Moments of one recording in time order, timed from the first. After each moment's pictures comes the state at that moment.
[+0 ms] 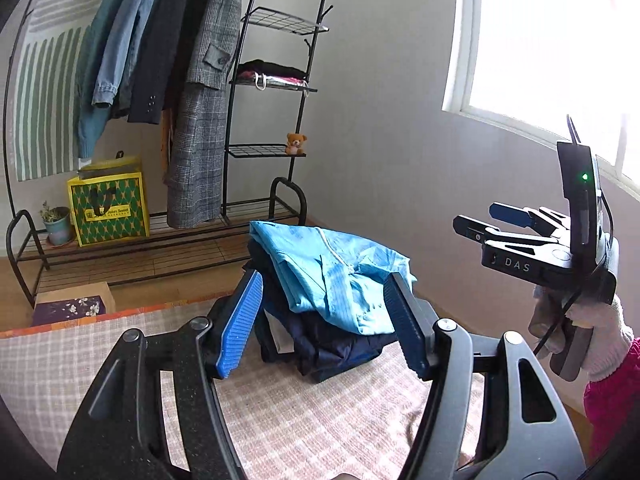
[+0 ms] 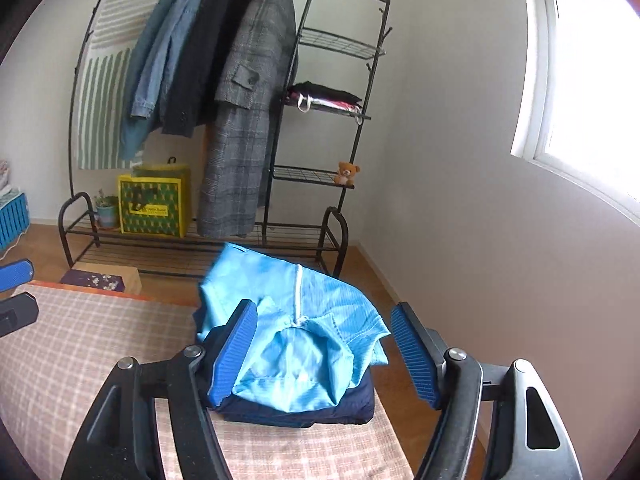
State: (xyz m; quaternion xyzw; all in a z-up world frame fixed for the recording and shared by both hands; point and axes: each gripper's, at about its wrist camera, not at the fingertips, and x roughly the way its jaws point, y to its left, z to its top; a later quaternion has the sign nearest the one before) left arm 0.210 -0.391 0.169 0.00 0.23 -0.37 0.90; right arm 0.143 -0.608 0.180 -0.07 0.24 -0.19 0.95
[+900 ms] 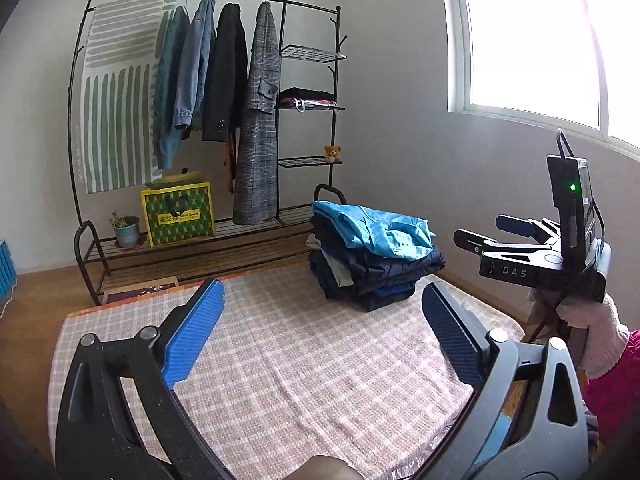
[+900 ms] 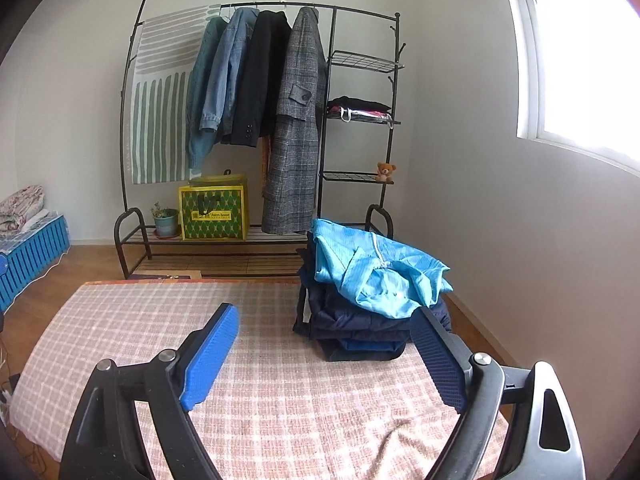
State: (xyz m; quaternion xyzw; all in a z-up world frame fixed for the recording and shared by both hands) left arm 0.049 -0.205 0.151 0.03 0.18 -0.31 0.93; right arm 0.019 -0.459 0.110 -0.02 0.21 -0.15 0.97
